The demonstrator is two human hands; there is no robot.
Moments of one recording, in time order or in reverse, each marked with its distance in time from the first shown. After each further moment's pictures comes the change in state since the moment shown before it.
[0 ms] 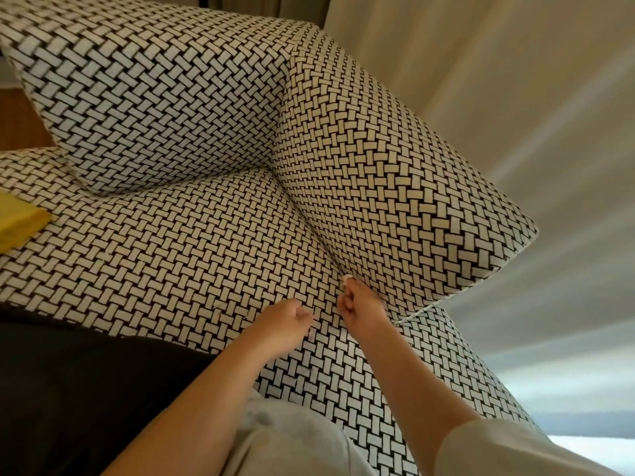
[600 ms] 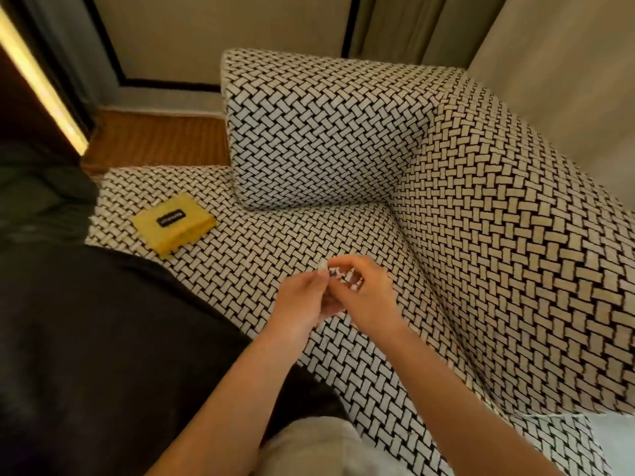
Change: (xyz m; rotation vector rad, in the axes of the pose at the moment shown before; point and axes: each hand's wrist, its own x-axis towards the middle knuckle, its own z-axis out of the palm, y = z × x) left_hand -0.037 -0.028 -0.100 -1.091 0.494 -0.072; right_hand -0.088 0.012 0.146 -1.029 -0.602 -0.895
